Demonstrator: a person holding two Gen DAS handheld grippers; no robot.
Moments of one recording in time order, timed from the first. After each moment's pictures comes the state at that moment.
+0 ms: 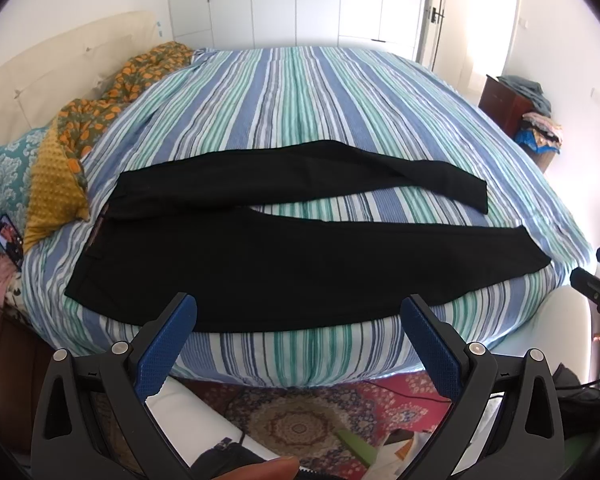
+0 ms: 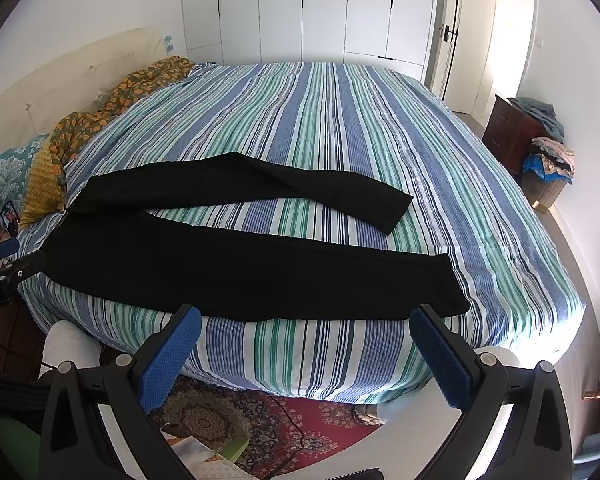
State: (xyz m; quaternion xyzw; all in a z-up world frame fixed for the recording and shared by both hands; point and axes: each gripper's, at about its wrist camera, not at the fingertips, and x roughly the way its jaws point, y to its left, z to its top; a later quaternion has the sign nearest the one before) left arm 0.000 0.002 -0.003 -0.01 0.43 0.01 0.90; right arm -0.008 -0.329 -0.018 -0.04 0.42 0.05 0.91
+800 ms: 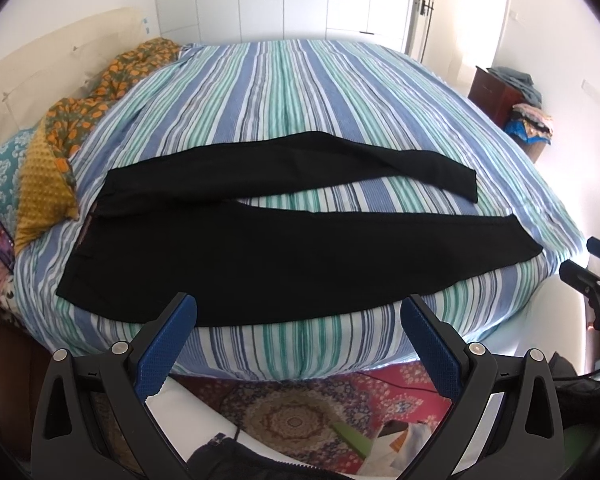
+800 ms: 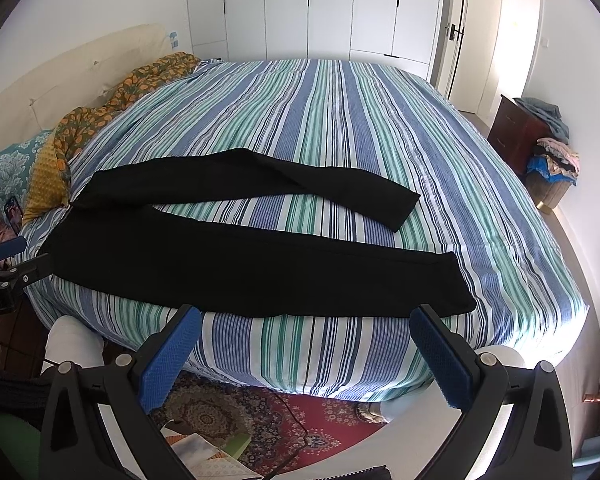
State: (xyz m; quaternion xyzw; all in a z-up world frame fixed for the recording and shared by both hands) left arm -0.001 -0.006 -0.005 -0.01 0.44 -0.01 0.90; right arm -0.008 -0.322 -0.019 -0.04 0.43 0.06 0.90
